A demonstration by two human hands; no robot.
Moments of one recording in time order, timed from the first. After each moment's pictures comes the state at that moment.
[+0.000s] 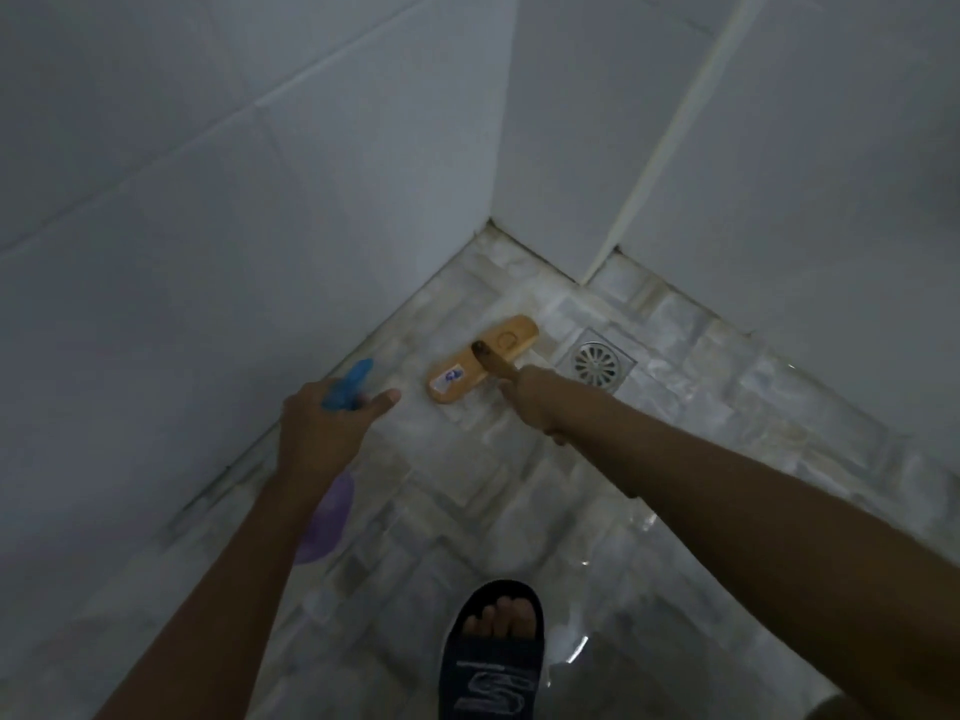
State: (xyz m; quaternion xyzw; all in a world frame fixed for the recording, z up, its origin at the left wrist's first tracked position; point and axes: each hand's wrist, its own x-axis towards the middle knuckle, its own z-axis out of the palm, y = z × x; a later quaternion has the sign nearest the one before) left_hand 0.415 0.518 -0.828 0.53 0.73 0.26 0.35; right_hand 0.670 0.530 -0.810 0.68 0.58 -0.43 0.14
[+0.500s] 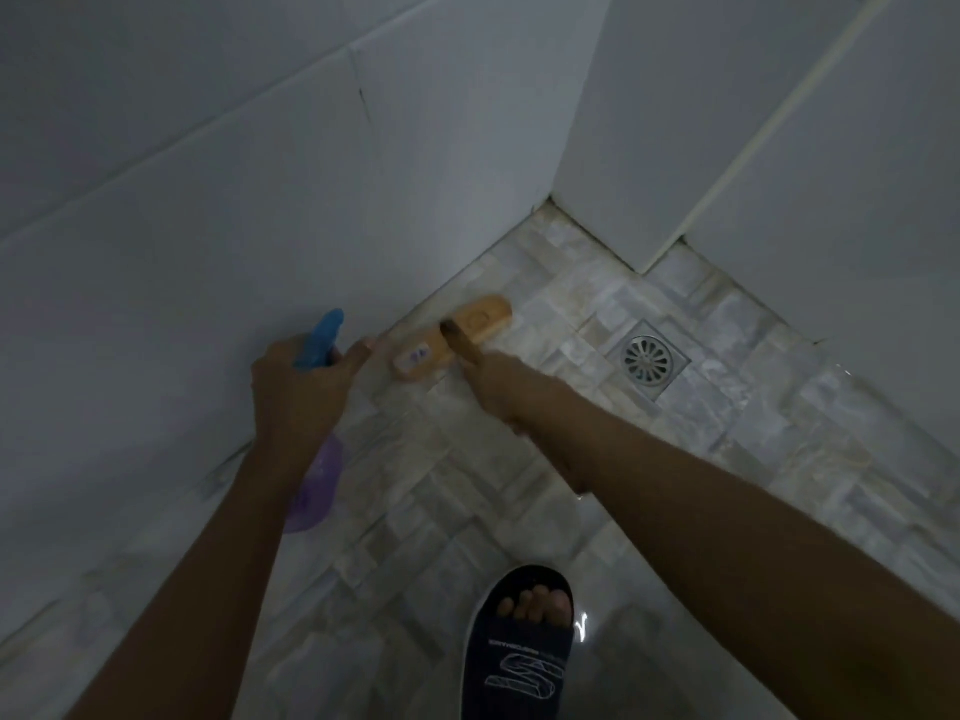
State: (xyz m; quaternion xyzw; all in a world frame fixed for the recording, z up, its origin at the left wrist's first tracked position) left_hand 0.362 0.523 -0.819 0.49 0.75 0.35 0.26; right_hand 0.583 0.552 -0.843 0.66 0.58 -0.48 0.09
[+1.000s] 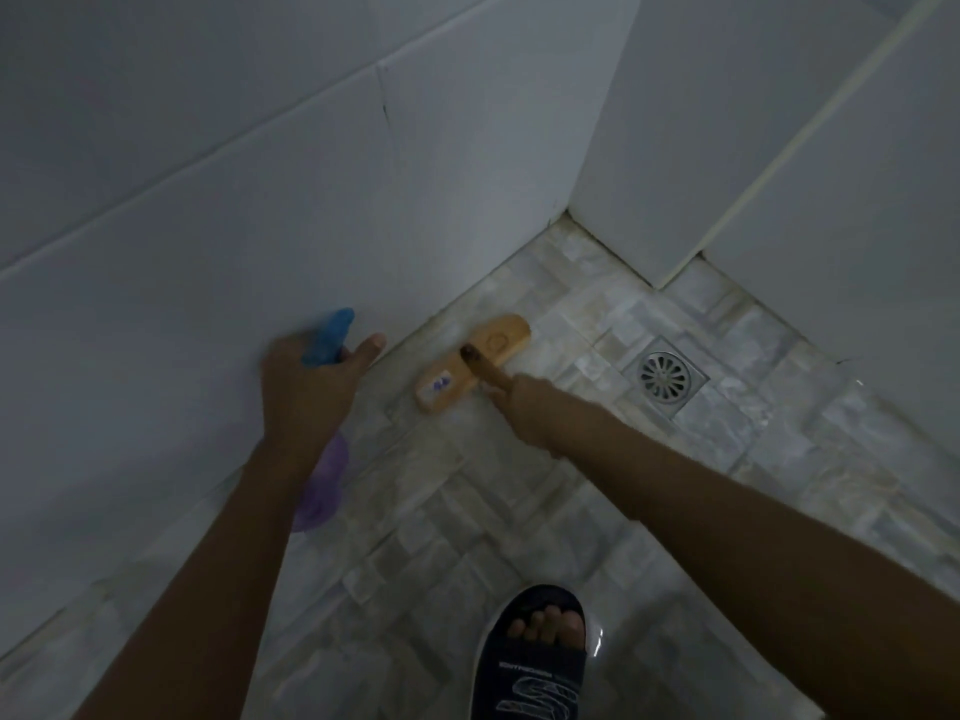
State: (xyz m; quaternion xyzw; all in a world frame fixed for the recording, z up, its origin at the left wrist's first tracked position) left_hand 0.360 0.539 -0.817 0.47 0.75 0.36 0.28; right_hand 0.600 0.538 -0.822 0.63 0.61 -0.46 0.12
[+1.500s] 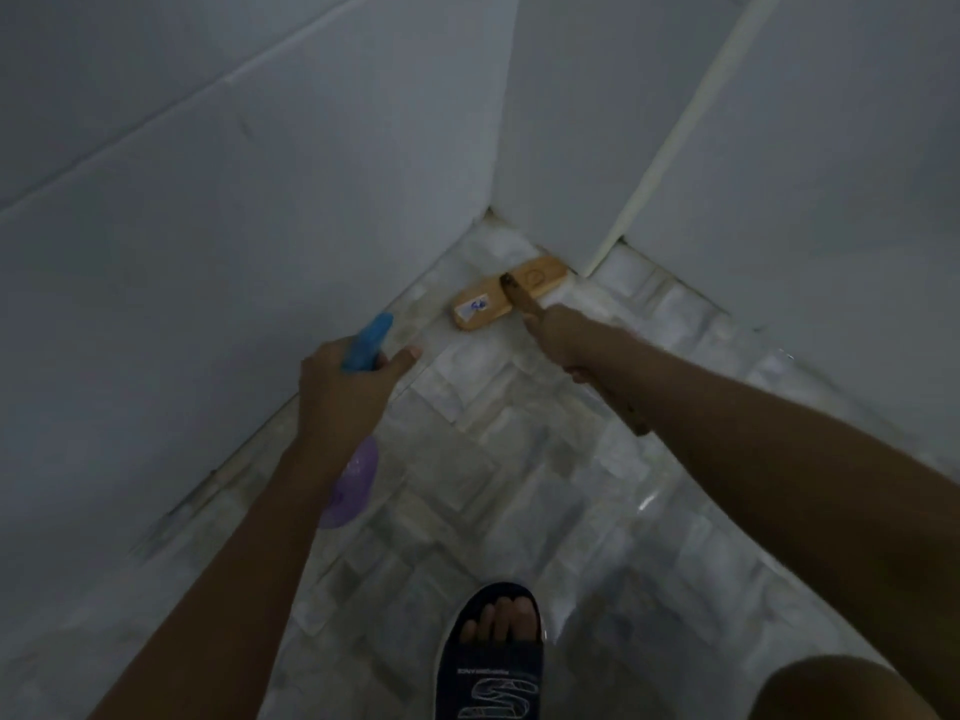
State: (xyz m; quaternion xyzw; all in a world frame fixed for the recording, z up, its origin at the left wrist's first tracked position) left_hand 0.458 0.551 -0.820 0.55 0.68 0.32 0.36; right_hand 0.725 0.601 -0.846 0.77 0.49 -0.41 0.04
